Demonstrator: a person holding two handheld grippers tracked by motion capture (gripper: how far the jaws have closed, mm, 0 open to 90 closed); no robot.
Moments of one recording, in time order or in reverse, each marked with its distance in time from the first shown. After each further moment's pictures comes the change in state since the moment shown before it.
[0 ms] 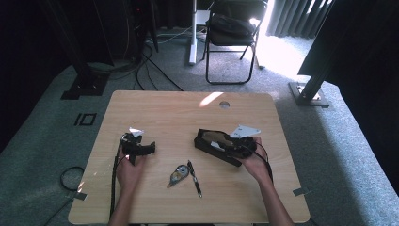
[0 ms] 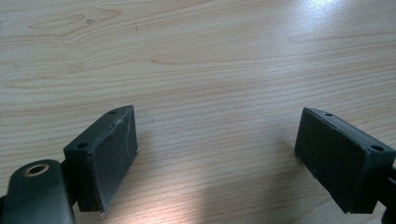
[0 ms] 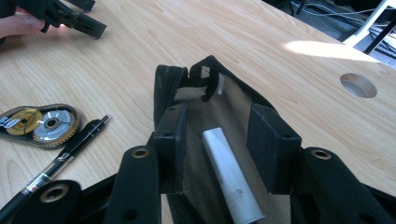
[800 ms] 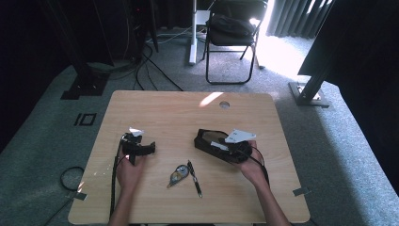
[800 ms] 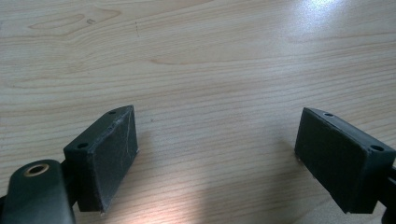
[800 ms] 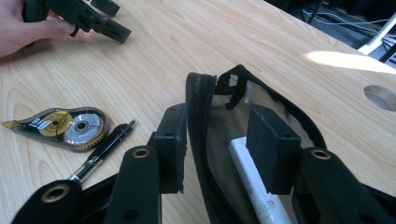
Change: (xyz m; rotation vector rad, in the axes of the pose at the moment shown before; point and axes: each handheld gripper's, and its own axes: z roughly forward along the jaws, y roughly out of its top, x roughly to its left) left arm 0.000 0.000 0.000 0.000 0.000 -0.001; right arm 0.021 0.002 0.001 -0.022 0.034 -0.025
